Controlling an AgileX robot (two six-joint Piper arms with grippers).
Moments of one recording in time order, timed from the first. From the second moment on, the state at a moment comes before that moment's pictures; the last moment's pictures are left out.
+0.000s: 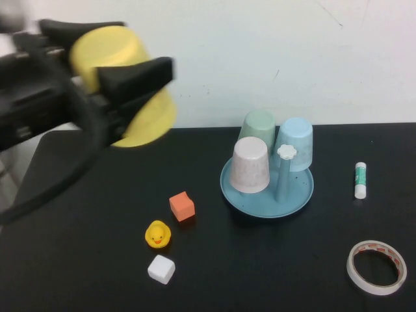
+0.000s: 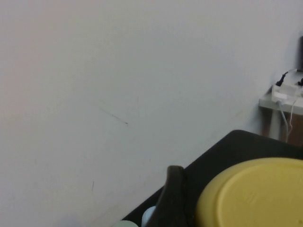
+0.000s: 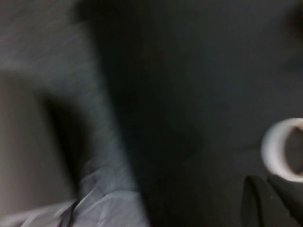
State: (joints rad) right arm 1.01 0.61 -0.72 -0.16 1.13 -0.16; left arm -0.18 1.12 -0.97 -1.69 0.71 1.70
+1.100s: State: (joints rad) right arm 1.01 0.38 -0.72 -0.33 1.16 0.00; left arm -0.58 2.22 -1.82 -1.70 0.44 1.80
